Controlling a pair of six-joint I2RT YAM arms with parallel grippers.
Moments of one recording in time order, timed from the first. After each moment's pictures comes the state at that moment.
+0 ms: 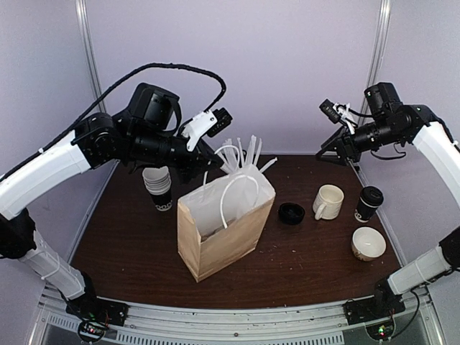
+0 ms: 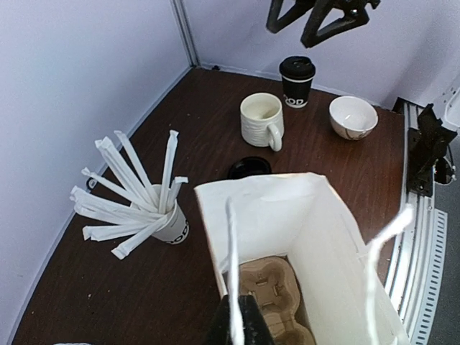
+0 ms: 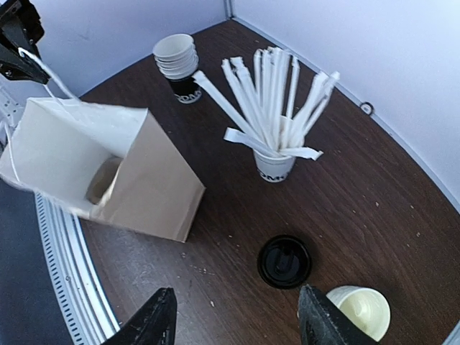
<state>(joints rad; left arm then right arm) -1.00 1.47 1.66 -0.72 0.07 0.18 0.28 1.36 1.62 -1.06 -0.61 -0.42</state>
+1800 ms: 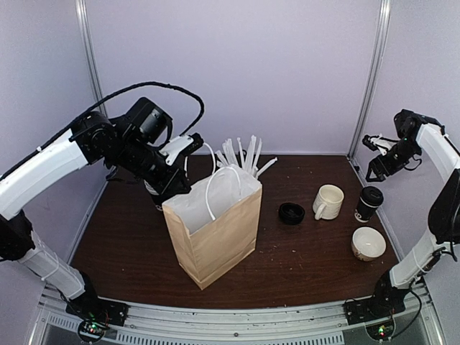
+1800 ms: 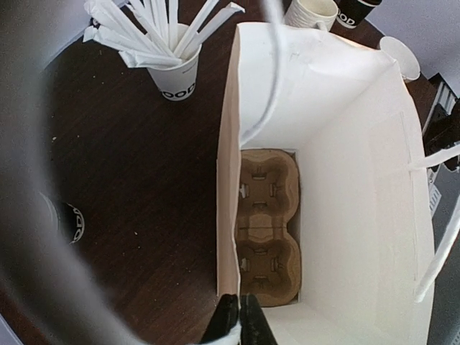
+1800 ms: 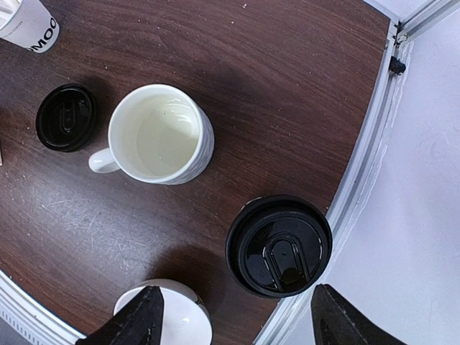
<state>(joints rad) -0.88 1.45 1.62 -1.09 0.07 -0.12 -0.23 1.55 1.58 -1.22 -0.23 -0.63</state>
